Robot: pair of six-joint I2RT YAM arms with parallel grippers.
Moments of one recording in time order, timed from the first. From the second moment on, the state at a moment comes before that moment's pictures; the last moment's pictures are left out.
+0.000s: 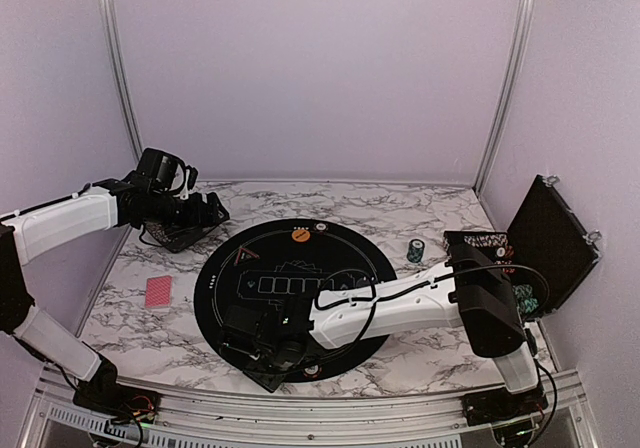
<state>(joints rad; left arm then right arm) -0.37 1.44 1.08 -0.43 0.16 -0.48 1.41 2.22 1.71 -0.74 0.17 0.34</state>
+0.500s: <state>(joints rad) -0.36 1.44 1.08 -0.43 0.16 -0.48 1.39 2.19 1.72 -0.75 0.17 0.33</state>
